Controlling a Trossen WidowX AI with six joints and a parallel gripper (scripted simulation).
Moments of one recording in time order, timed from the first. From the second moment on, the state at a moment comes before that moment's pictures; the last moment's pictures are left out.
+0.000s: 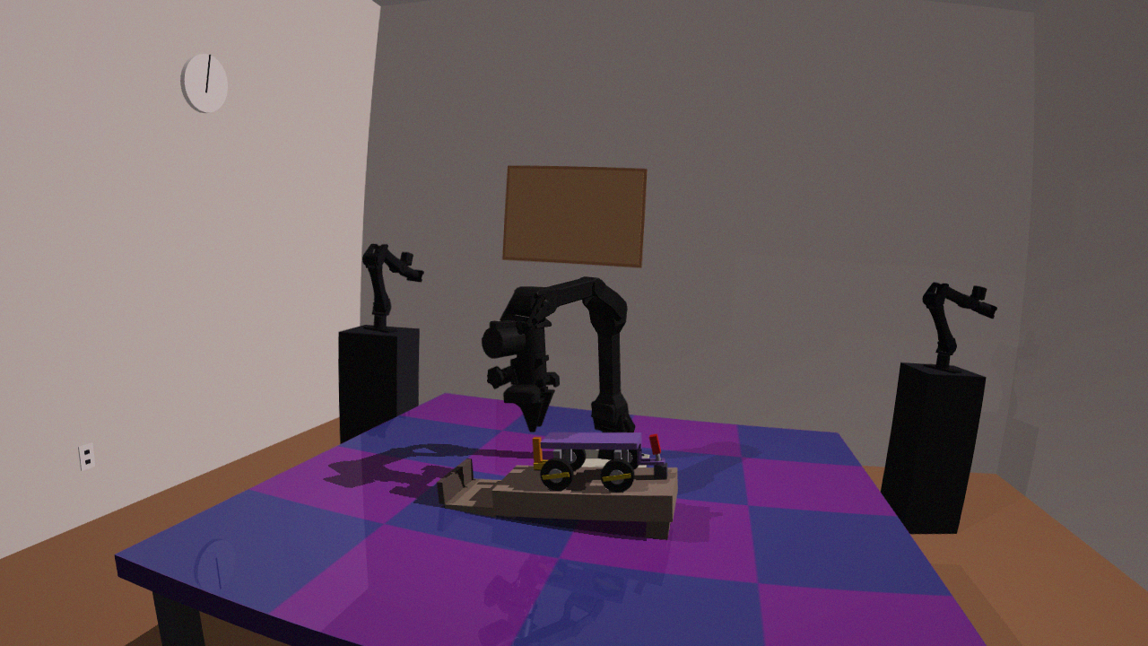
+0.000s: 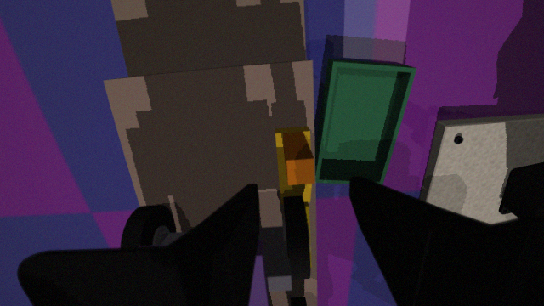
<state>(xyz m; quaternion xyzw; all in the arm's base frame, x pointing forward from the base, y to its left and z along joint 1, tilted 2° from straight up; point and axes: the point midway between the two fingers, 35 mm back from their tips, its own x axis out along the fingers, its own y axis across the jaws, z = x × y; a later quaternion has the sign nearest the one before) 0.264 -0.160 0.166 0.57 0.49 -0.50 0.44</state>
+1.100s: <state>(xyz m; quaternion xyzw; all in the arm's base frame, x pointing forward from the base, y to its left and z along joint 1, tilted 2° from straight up) 0.330 0.038 0.222 0.61 0.53 -0.43 0.40</state>
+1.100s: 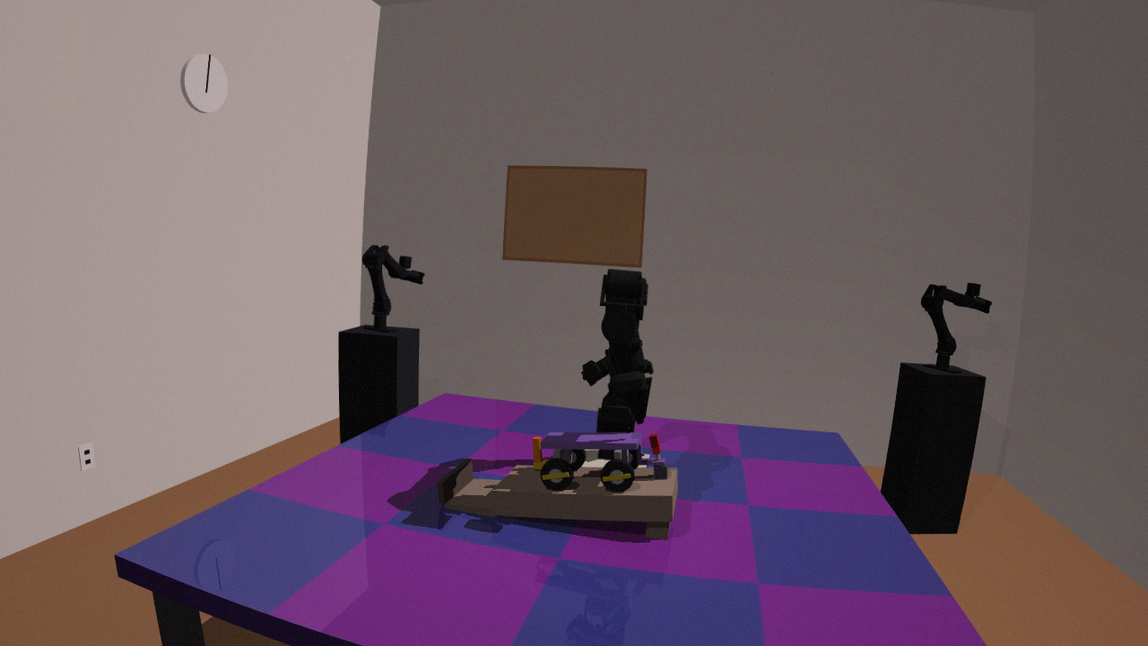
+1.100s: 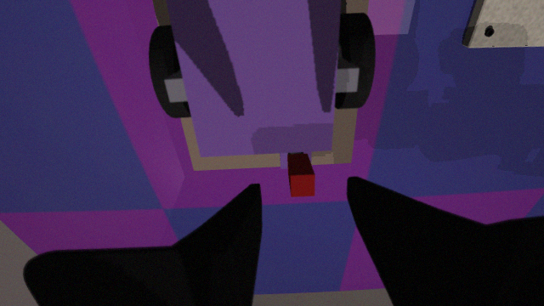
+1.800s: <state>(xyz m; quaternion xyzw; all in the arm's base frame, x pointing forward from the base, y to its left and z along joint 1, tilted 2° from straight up) 0.331 0.058 0.206 0.61 0.53 -0.43 0.39</state>
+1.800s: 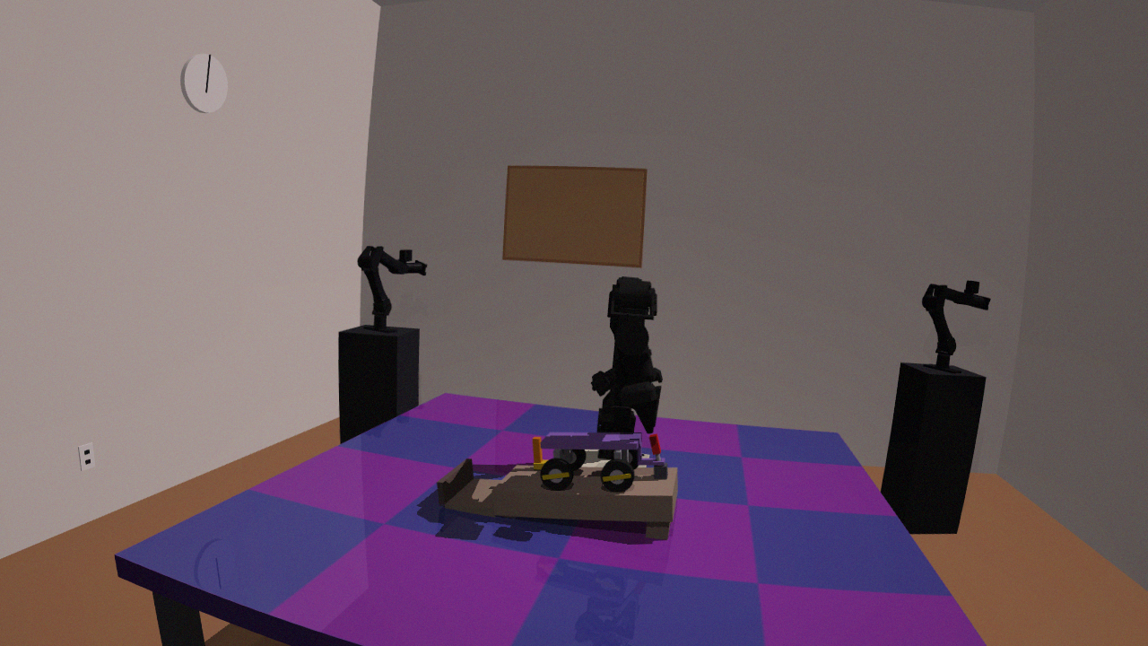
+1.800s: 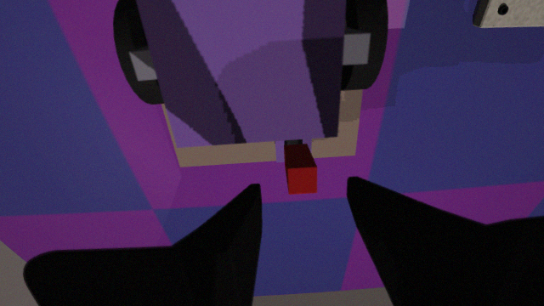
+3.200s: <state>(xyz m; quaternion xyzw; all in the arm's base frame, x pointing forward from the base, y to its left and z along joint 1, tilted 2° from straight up) 0.334 0.074 0.161 0.61 0.53 -0.43 0.39</state>
